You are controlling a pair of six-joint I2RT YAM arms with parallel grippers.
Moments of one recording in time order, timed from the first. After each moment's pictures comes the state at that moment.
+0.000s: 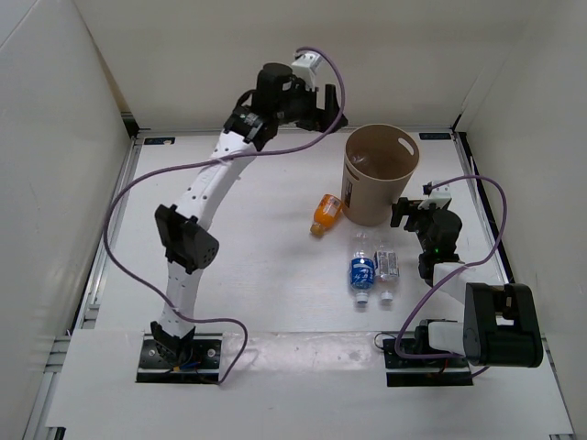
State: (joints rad) left arm -0.57 2.16 2.40 -0.53 0.37 -0.28; right arm 0.01 1.26 0.34 0.74 -0.09 0.02
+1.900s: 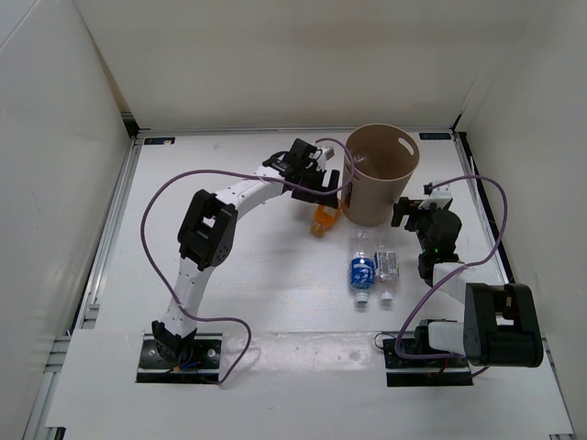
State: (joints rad) left arm -0.63 2.26 1.86 -0.47 0.31 -0.28; right arm 0.02 1.26 0.34 0.74 -0.05 0.02
